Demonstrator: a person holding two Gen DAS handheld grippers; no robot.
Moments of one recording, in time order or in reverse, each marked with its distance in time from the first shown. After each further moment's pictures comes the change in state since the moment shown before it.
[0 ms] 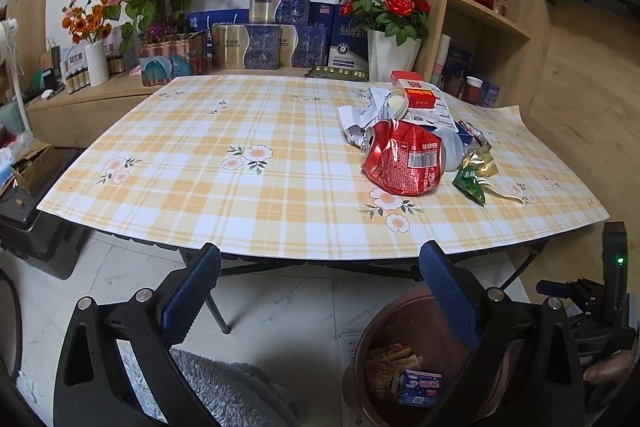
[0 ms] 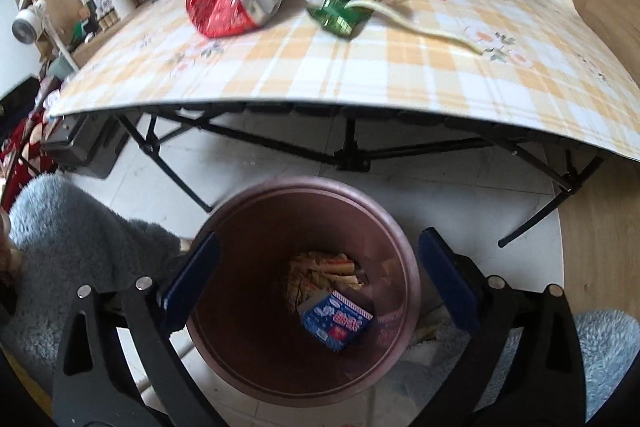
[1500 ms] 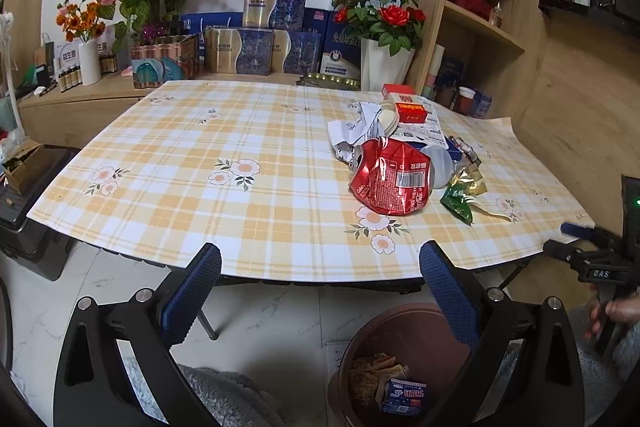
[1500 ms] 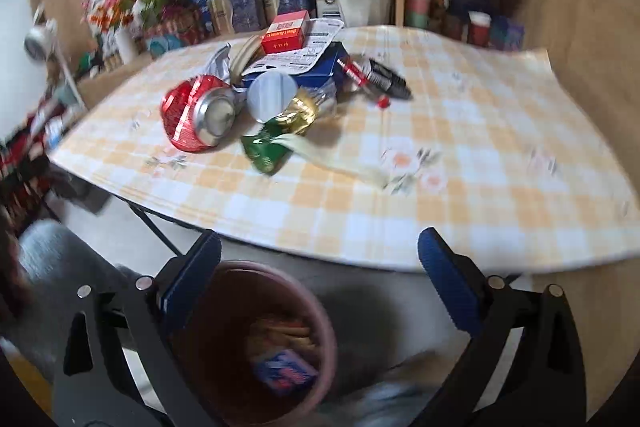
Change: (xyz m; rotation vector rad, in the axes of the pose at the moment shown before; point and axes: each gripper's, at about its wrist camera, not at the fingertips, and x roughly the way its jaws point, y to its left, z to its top) left arm 0.003 -0.004 0.021 -0.009 0.000 -0.041; right arm -0.050 -0.063 0.065 -0.134 -0.176 -0.060
